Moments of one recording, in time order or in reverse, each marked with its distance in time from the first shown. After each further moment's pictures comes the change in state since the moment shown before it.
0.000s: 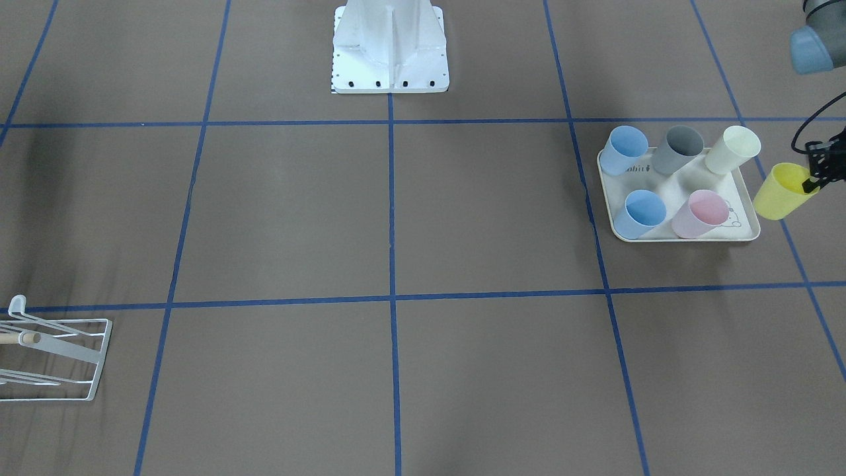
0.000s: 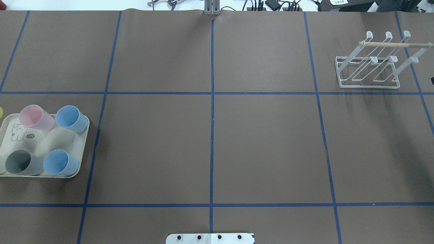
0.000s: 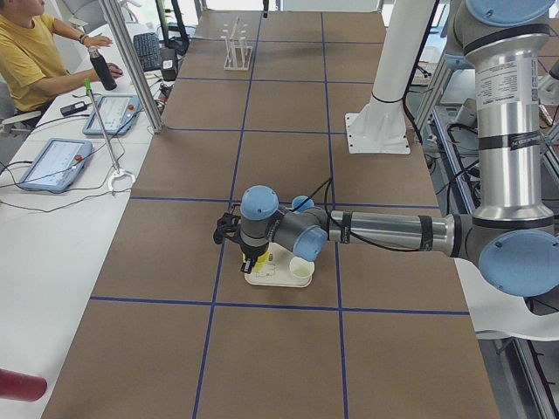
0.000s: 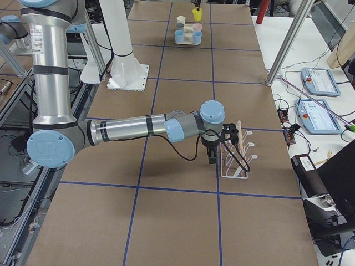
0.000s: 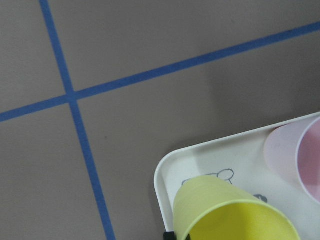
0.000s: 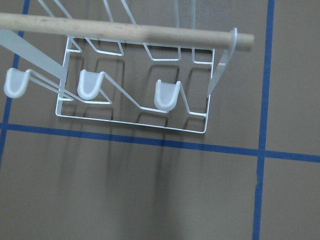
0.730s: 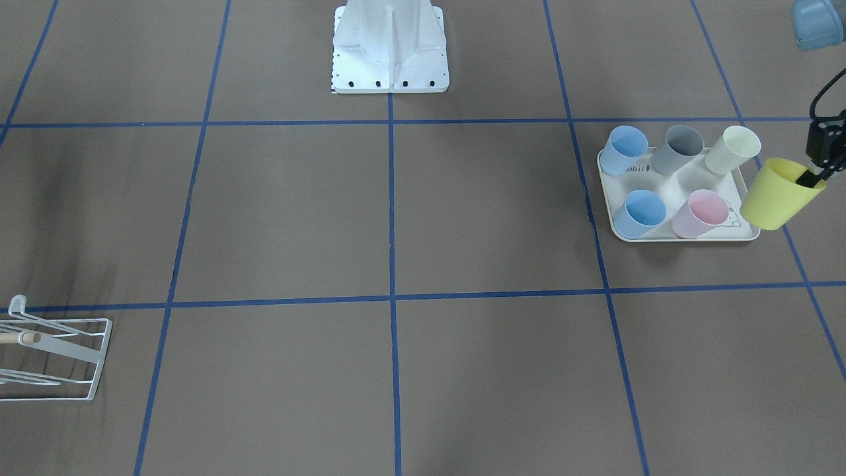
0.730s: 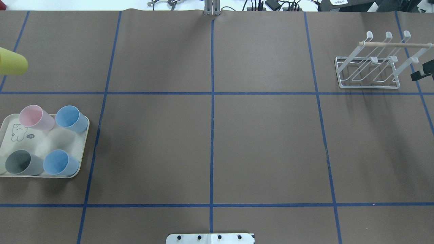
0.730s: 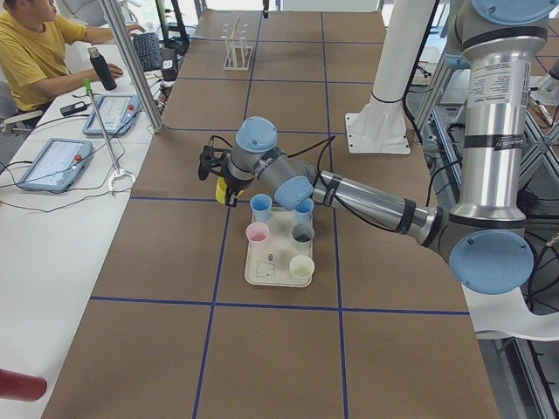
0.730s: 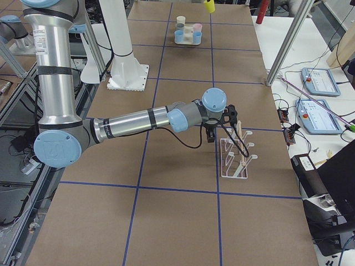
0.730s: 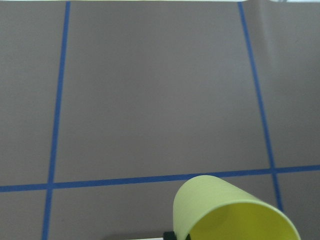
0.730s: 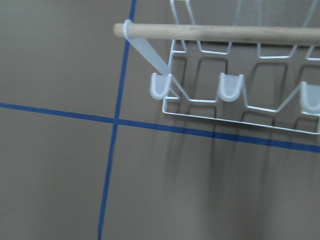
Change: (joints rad) left arm 0.004 -0.163 -0.149 -0.095 -0.098 -0.556; right arm -0.036 0.039 0.052 0.035 0.232 0.106
